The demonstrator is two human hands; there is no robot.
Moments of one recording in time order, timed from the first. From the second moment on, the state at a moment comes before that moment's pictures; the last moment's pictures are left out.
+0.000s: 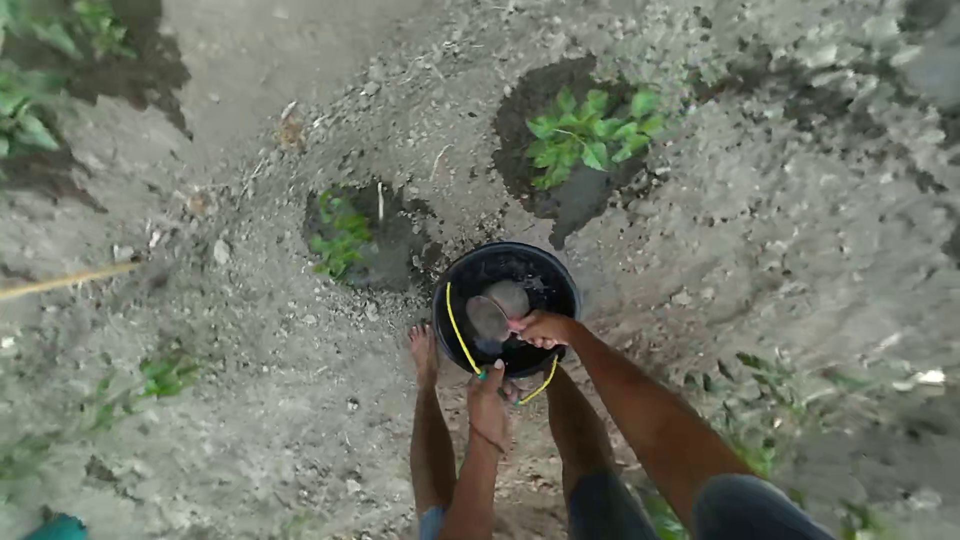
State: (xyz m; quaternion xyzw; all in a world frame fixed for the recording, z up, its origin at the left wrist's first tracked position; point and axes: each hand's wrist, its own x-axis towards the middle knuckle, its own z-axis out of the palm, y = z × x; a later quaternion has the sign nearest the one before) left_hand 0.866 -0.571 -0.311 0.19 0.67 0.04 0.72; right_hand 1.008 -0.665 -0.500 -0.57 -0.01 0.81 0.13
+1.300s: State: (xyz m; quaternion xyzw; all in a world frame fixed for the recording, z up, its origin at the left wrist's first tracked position) left_hand 0.822 -0.454 -0.368 0.73 0.52 -0.24 0.36; right_hand 0.736 -0.922 -0.466 -0.13 0.62 -0.13 0.77
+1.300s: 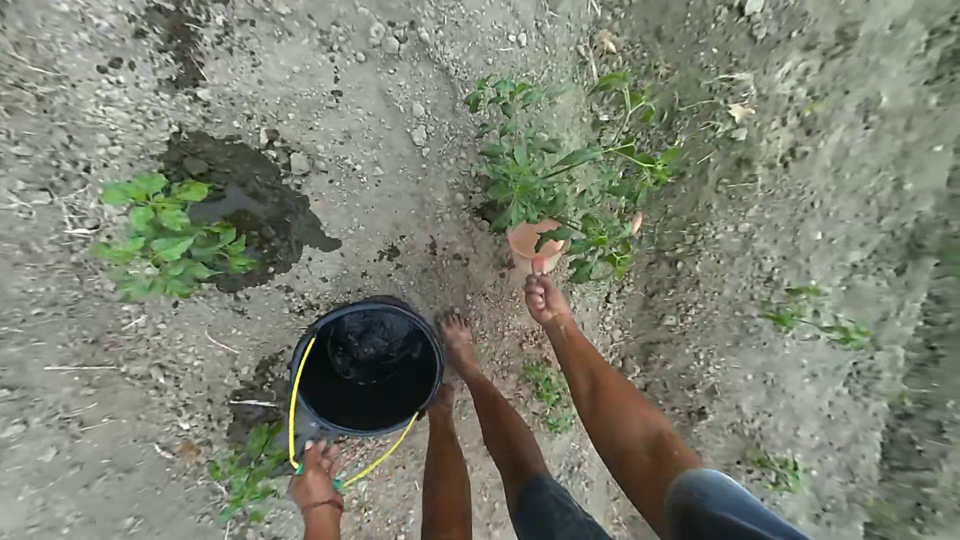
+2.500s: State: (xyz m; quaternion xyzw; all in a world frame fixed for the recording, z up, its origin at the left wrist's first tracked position) left_hand 0.817 -0.433 -0.376 0.57 0.50 -0.31 0.57; right_hand 0.662 -0.847 -0.406 -0.29 0.72 -0.06 0.62
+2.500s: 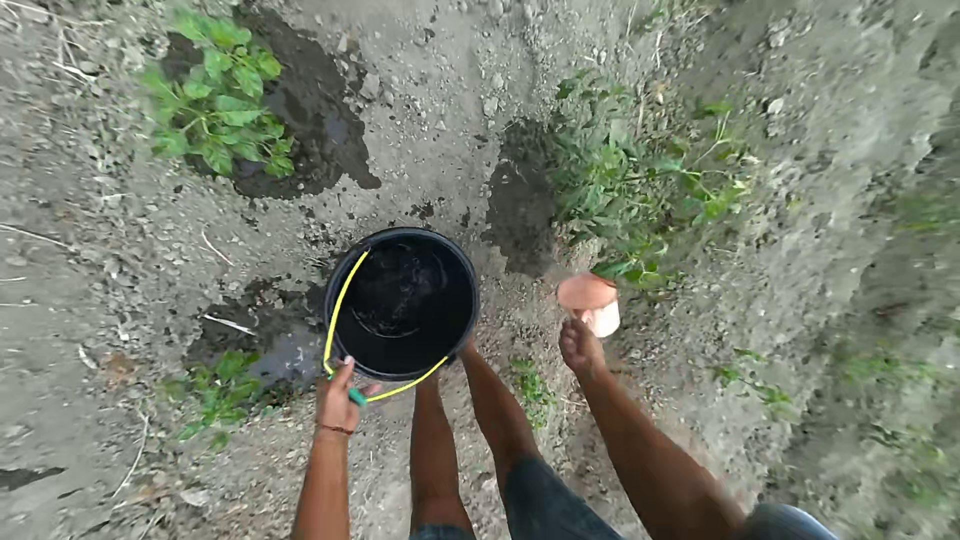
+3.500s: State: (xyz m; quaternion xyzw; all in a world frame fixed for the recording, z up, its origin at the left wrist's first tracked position) left_hand 0.495 -0.359 -0.195 0.12 0.75 0.14 0.64; right_hand 0.730 -0.448 -0.374 -0.43 -0.06 0.89 0.15
